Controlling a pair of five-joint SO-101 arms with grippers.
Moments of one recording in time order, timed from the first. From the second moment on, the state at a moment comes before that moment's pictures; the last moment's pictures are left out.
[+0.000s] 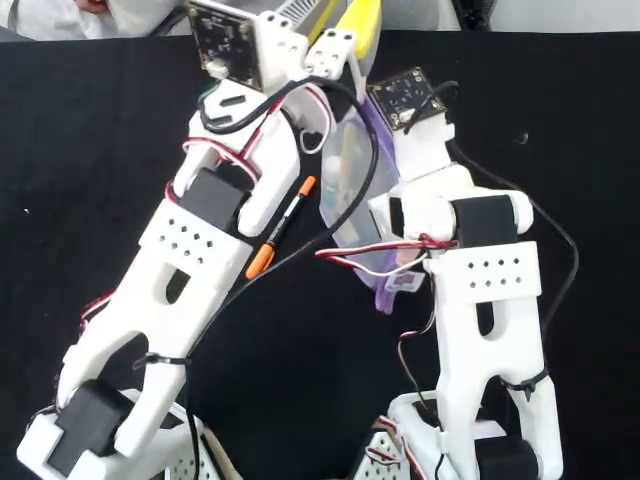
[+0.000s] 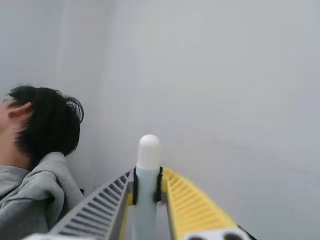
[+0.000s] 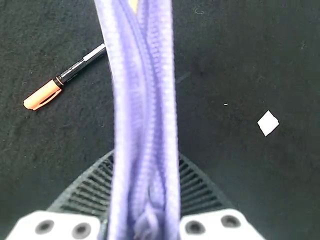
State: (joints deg) left arm 25.6 -17.3 1.2 7.8 9.2; right arm -6.2 -28.3 15.9 82.7 14.5
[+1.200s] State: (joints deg) left arm 21.8 -28.8 15.6 20.1 9.2; right arm -6.2 -28.3 16.4 82.5 14.8
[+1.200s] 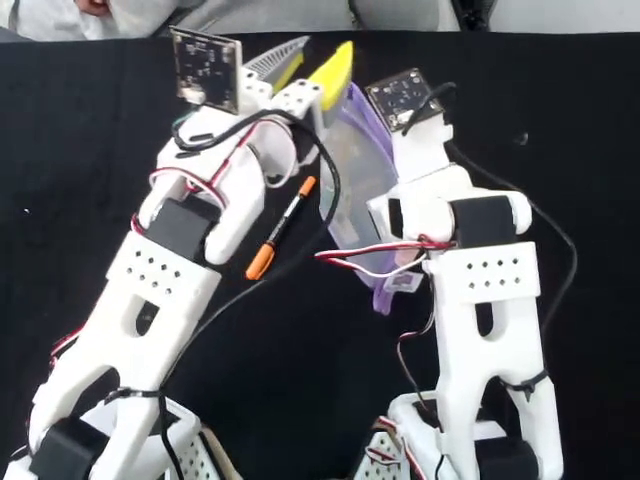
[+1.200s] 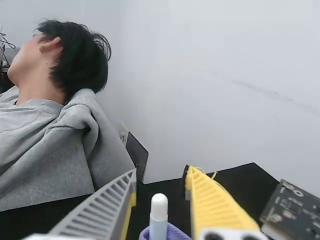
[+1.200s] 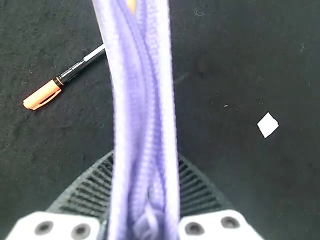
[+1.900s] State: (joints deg) left arm 2.7 -21.0 8.0 47.2 9.2; right arm 8.2 -27.0 12.3 86.8 17.4
